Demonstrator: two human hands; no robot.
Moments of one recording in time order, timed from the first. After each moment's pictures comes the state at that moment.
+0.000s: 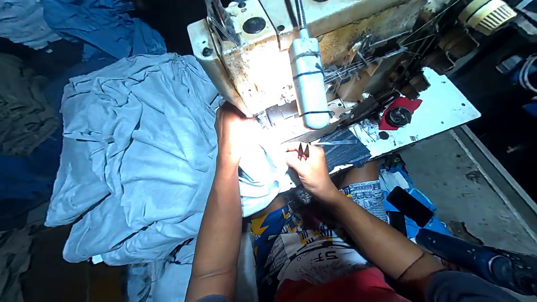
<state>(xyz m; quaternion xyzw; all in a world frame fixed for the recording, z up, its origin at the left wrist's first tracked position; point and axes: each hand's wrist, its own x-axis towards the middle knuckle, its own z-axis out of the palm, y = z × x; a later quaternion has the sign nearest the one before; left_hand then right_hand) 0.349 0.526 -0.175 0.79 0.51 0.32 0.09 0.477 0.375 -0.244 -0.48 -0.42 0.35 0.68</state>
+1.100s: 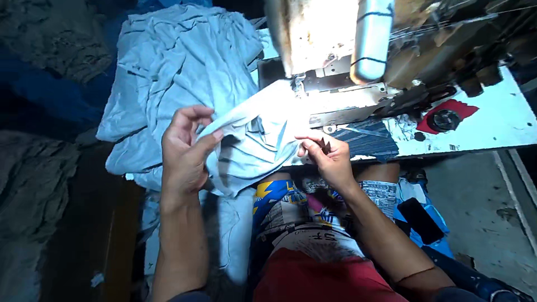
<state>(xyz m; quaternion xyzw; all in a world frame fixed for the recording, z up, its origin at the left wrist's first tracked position) 0.195 0.379 -0.141 0.65 0.45 0.46 0.40 0.478 0.341 -0.238 -0.42 -0.56 0.39 0.60</state>
